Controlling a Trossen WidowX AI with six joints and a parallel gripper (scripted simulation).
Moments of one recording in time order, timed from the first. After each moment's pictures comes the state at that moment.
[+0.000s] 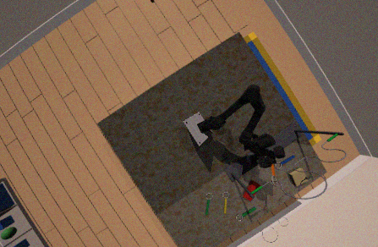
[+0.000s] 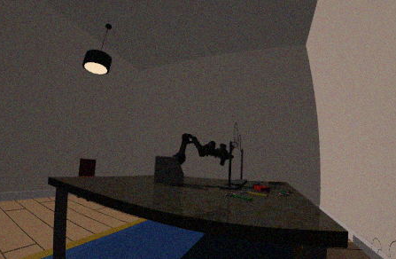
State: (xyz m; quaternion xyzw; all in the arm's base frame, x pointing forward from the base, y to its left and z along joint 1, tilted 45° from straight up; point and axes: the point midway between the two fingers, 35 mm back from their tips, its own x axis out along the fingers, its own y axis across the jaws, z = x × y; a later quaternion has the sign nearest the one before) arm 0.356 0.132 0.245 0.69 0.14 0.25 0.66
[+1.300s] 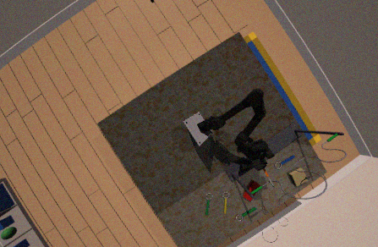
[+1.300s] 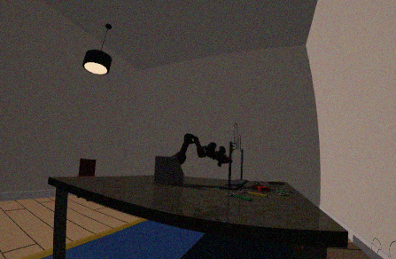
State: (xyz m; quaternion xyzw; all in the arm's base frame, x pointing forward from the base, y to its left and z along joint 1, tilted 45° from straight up) arm 0.360 0.119 0.181 0.53 0.17 0.23 0.80
